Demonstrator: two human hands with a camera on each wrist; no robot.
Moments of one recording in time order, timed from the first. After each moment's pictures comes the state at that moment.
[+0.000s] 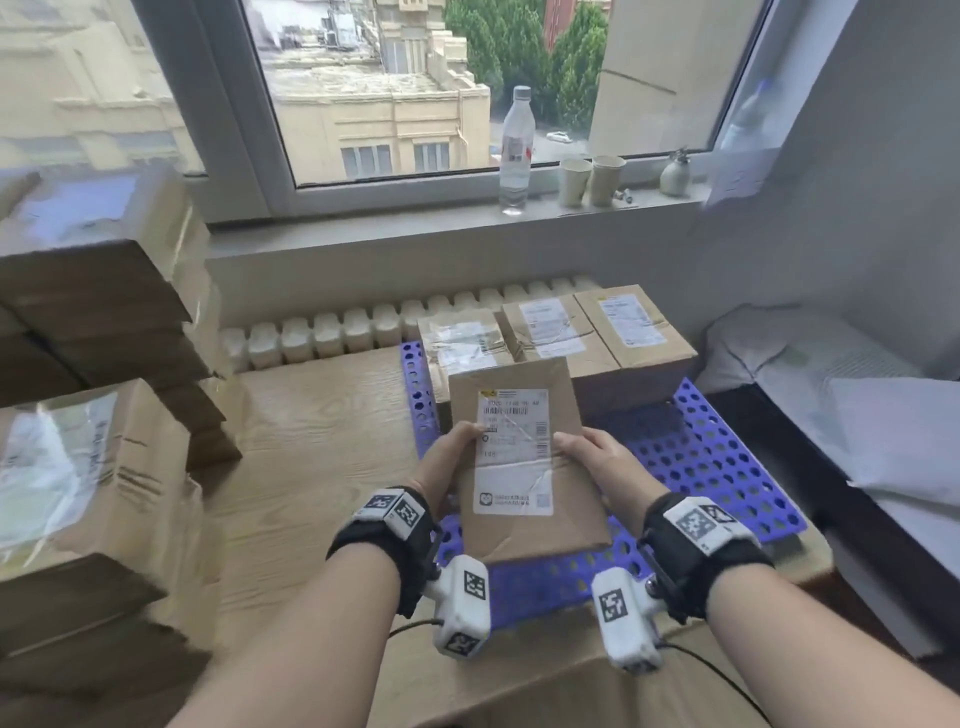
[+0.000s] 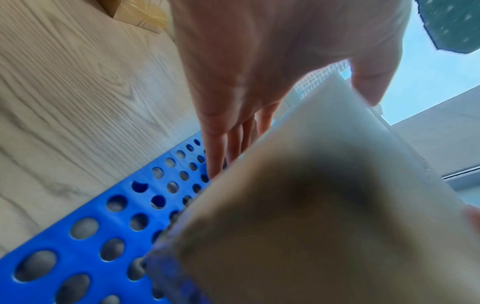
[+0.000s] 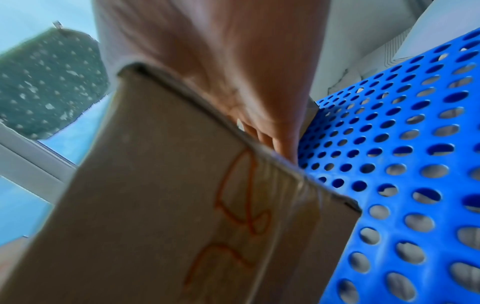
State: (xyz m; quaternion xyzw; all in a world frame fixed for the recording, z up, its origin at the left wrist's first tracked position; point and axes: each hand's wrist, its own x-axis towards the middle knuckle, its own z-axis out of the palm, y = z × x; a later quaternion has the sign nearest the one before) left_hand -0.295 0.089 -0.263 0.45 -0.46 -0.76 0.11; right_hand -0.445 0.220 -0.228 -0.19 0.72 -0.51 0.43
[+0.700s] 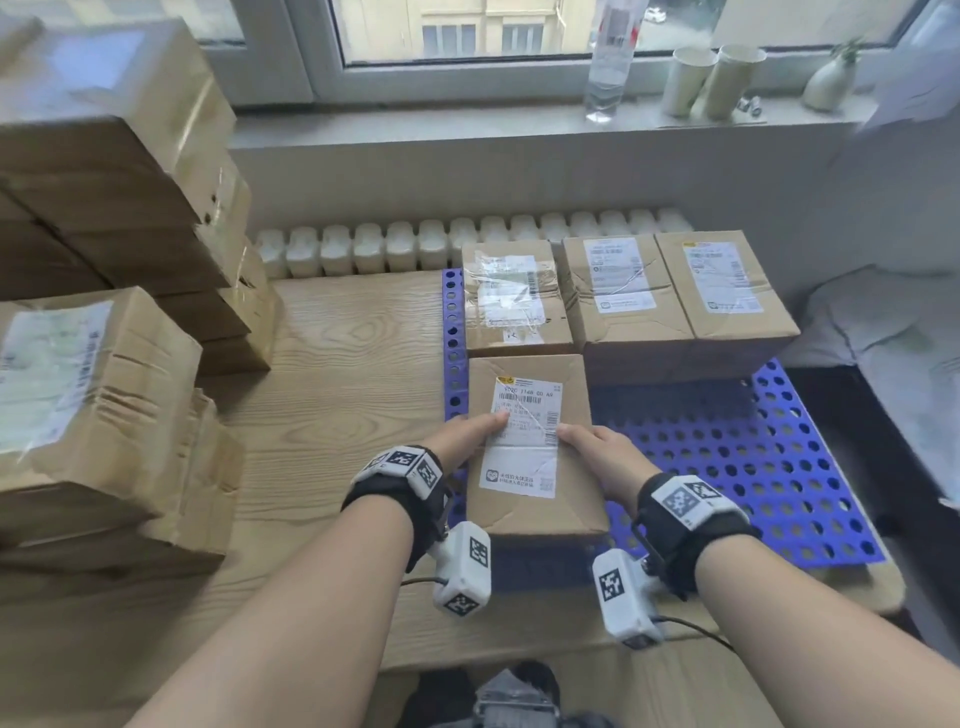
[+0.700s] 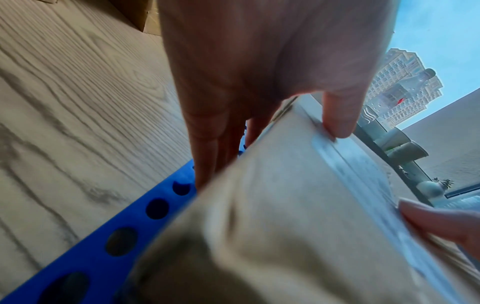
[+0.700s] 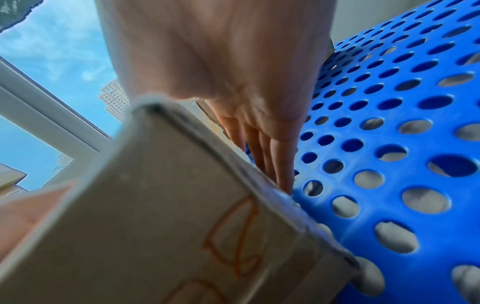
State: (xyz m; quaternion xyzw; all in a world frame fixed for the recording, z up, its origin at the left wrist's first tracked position) left_hand -0.295 0.078 -0.292 0.56 -0.47 -0.68 0.02; right_hand -0.463 0.180 -0.285 -0.22 0.76 -0.34 0.51
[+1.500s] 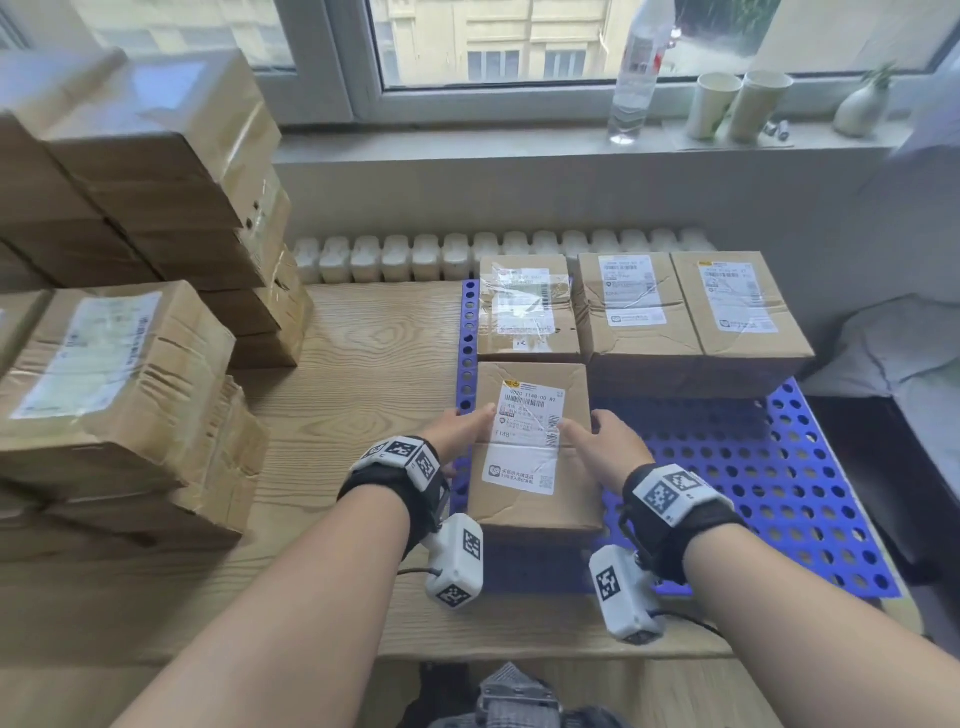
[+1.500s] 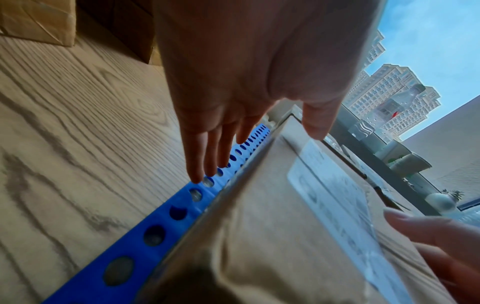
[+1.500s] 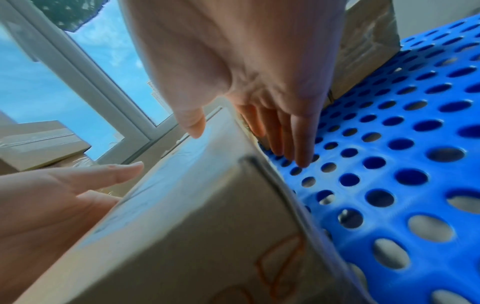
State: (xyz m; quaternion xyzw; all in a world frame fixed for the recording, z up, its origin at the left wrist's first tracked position) left_hand -0.291 0.081 -0.270 0.62 -0.51 -0.60 0.03; right_hand -0.472 0.167 -0.273 -0.37 0.83 -0.18 0.38
